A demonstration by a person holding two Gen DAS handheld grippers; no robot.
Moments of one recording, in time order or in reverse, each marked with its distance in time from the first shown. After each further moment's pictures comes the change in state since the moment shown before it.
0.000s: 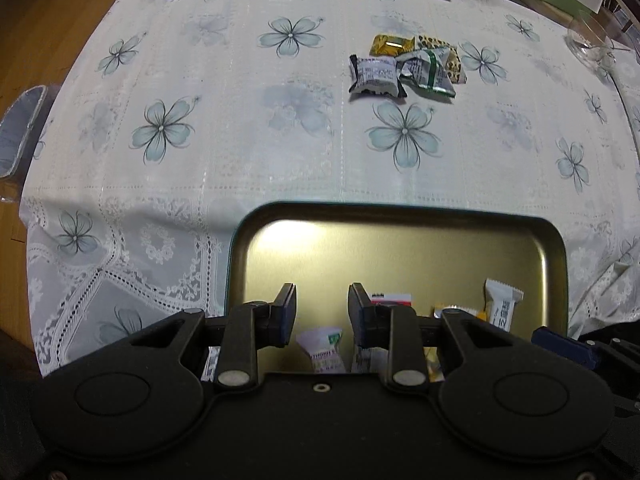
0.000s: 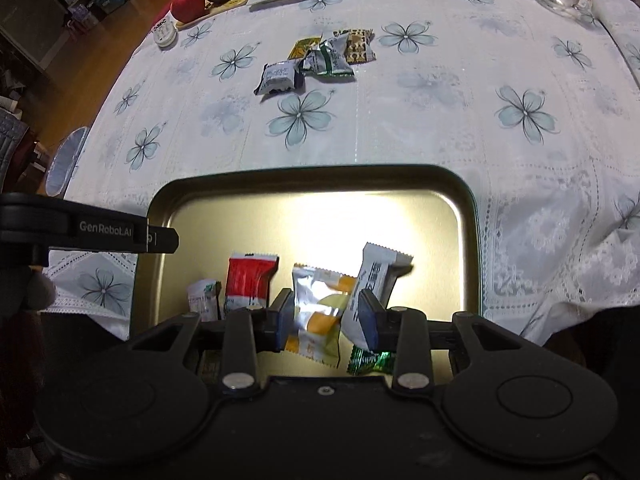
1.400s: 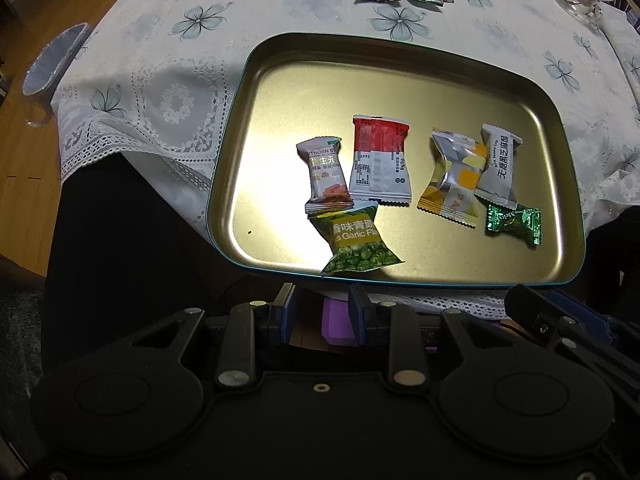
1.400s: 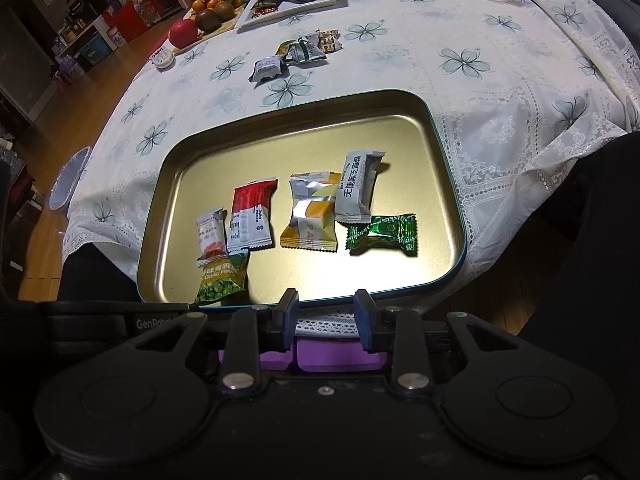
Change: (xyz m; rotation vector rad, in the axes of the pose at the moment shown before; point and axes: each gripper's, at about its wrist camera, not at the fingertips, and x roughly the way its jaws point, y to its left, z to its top) left arm -0.012 -0.013 -0.151 -0.037 -0.013 0.048; right arm -0.037 0.009 -0.136 0.101 -0.151 -0.026
